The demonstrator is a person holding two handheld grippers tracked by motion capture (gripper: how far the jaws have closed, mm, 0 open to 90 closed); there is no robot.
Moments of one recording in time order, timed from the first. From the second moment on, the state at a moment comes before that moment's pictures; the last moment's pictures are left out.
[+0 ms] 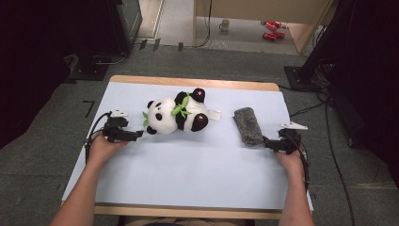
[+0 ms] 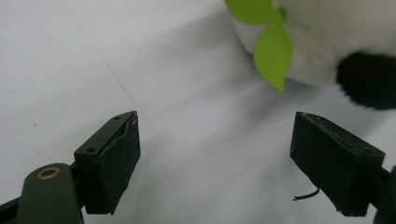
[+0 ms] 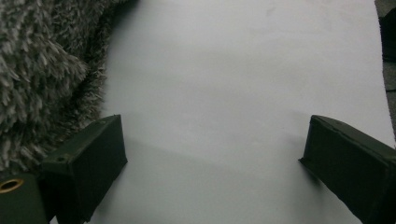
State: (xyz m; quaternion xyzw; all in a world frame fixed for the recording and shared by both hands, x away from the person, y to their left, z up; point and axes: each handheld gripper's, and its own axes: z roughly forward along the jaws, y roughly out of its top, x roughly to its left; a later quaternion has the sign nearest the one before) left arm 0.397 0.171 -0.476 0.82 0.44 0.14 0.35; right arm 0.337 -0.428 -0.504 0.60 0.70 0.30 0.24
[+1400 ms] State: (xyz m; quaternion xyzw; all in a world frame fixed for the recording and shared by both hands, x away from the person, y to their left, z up) left arm 0.408 0.109 -0.370 0.84 0.34 0.08 0.42; right arm 0.335 -0.426 -0.504 0.61 0.69 0.30 0.25
